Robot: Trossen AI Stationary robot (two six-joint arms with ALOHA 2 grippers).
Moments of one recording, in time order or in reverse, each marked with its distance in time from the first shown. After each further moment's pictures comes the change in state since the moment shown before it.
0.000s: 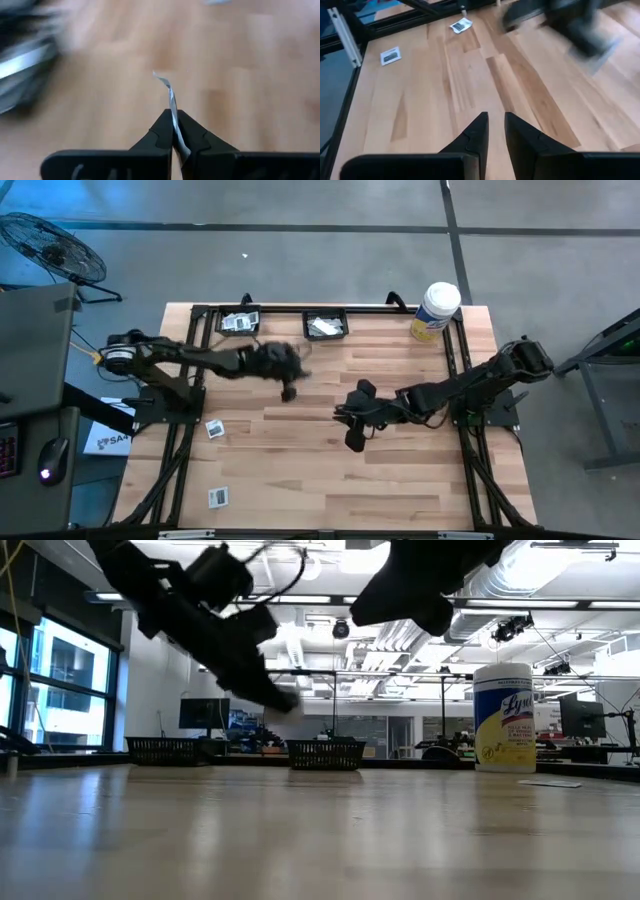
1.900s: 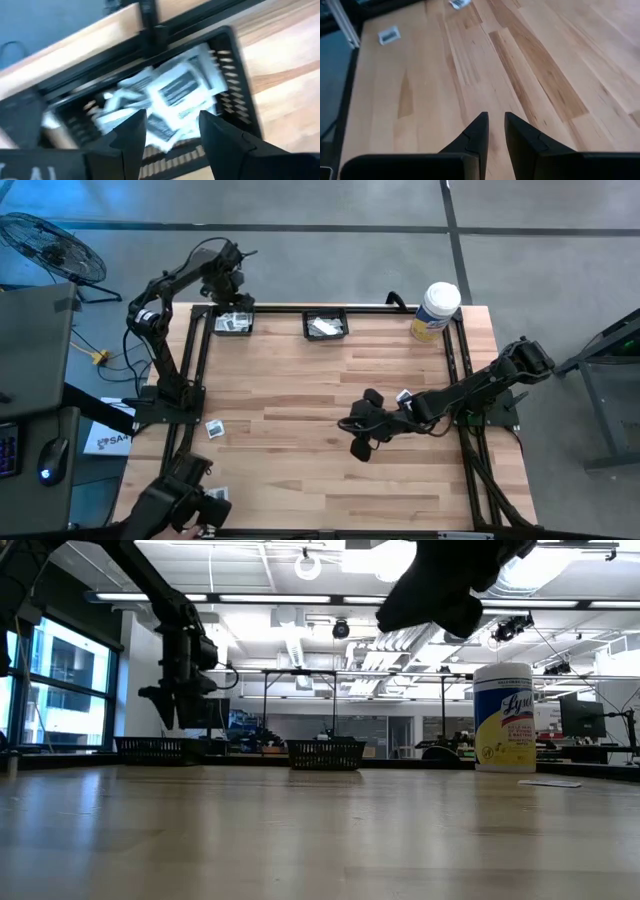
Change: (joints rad) left arm 0.992 0.345 0.753 -1.287 0.007 0.037; right arm 0.089 0.000 0.000 -0.101 0.040 0.116
